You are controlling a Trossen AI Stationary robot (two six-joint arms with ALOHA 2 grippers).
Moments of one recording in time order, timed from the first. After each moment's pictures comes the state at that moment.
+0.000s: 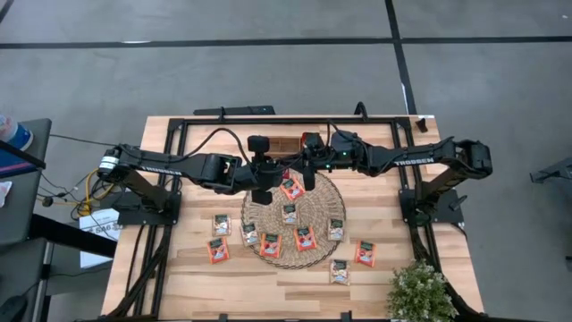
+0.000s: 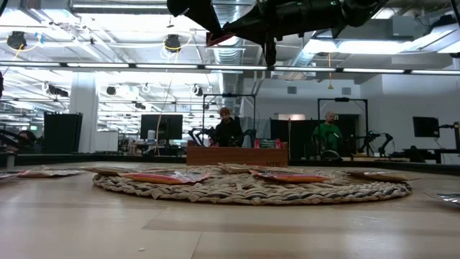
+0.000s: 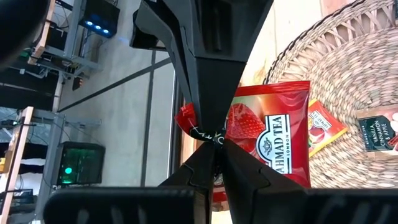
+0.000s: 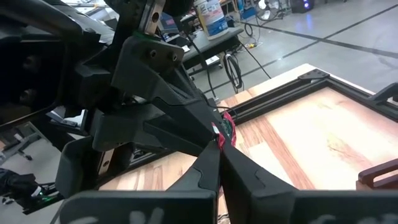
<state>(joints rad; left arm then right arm) -0.11 1.57 1.49 -0.71 -0.68 0.34 -0.15 1.49 0.95 0.40 -0.15 0.35</state>
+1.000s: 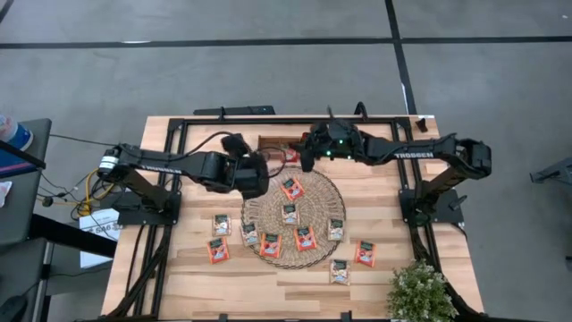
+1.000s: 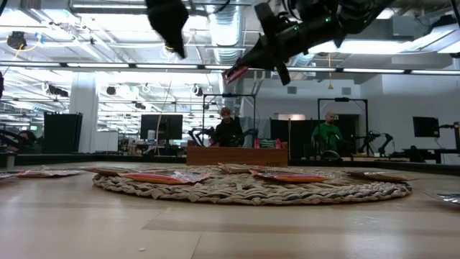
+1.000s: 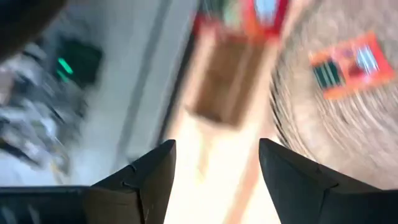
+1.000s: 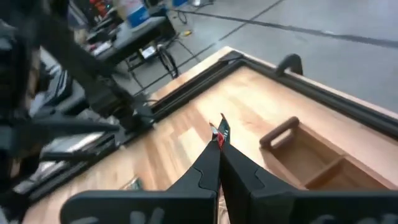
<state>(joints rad) -0.09 1.57 1.49 -1.14 -0.77 -0.20 -0.28 1.49 0.95 0.23 -0.06 0.41</state>
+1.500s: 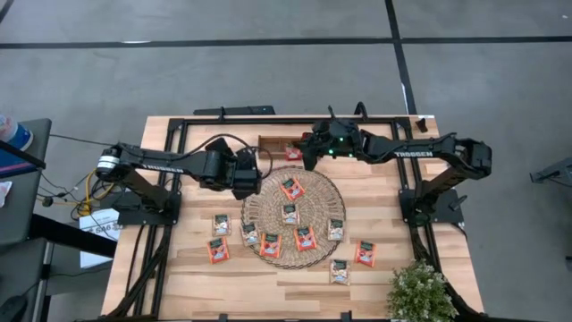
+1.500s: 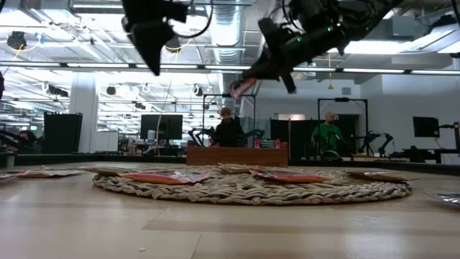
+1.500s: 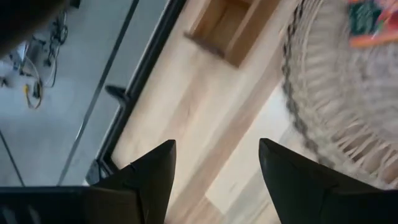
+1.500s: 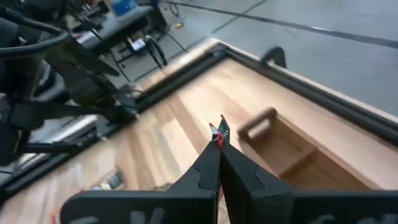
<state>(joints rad) -0.06 1.55 1.40 -1.32 -0.68 -0.54 -0.33 1.49 0.91 0.23 -0.05 0.36</state>
